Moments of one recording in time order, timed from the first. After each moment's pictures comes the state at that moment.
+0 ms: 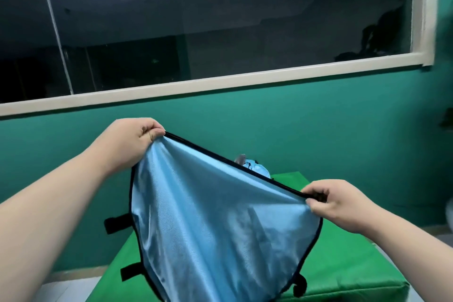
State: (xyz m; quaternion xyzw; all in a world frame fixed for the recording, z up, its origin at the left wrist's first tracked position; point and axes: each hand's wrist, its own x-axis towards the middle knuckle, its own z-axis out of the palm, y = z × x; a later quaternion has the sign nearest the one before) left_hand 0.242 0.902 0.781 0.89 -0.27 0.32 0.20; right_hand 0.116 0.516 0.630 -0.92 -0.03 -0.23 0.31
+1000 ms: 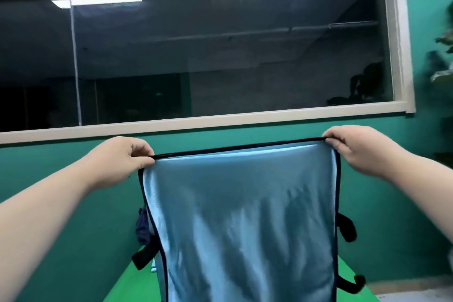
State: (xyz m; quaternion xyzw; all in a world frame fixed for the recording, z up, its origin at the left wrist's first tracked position) left_hand 0.208 0.935 0.830 0.90 -0.23 0.28 0.23; right_hand 0.080 0.483 0.805 -0.92 0.02 -0.40 0.03
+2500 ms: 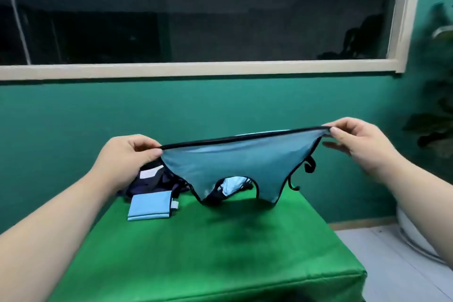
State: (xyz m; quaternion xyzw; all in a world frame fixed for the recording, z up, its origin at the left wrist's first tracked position) left_hand 0.277 0.872 0.707 0.81 -0.24 0.17 0.51; right_hand 0.125 0.433 0.705 -0.75 -0.05 -0.35 0.56
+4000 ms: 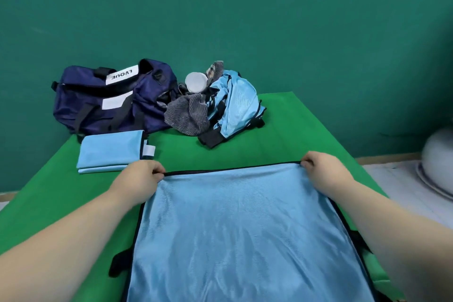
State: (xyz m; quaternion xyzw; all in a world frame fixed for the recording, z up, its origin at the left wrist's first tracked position) left_hand 0.513 0.786 0.416 0.97 -0.14 -0.02 0.19; right_hand 0.368 0.381 0.405 -0.95 0.23 -0.08 0.19
